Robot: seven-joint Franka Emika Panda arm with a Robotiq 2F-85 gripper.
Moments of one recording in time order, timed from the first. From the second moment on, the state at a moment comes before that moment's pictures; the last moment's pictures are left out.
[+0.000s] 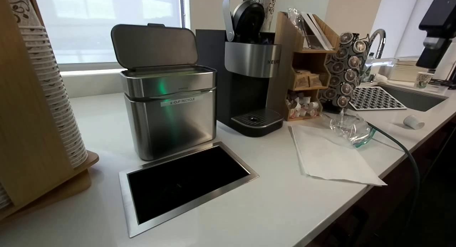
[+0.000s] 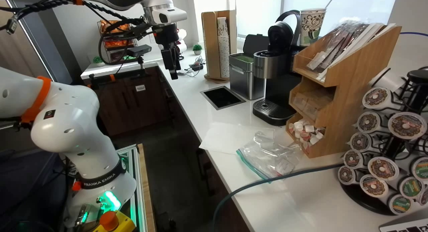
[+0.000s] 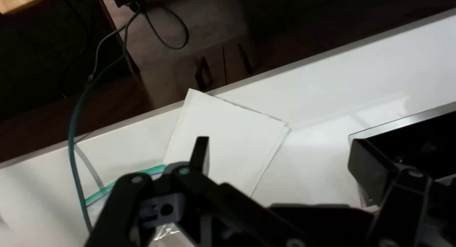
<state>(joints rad) -0.02 -0.86 0.18 -2.58 0.13 1.82 0.45</state>
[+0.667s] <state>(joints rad) -0.40 -0.85 -0.11 -2.68 -0.05 1.95 0.42</state>
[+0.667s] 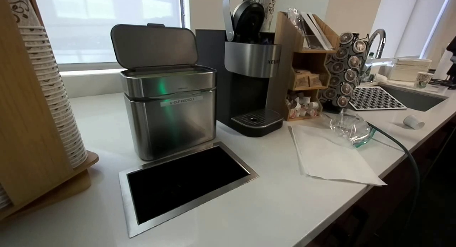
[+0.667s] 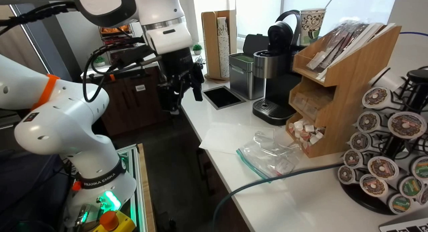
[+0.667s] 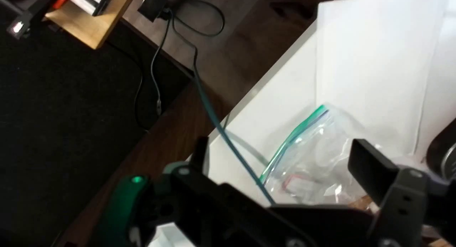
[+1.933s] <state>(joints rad) -0.50 -0.71 -0.28 -2.67 -0.19 2.22 0.18</state>
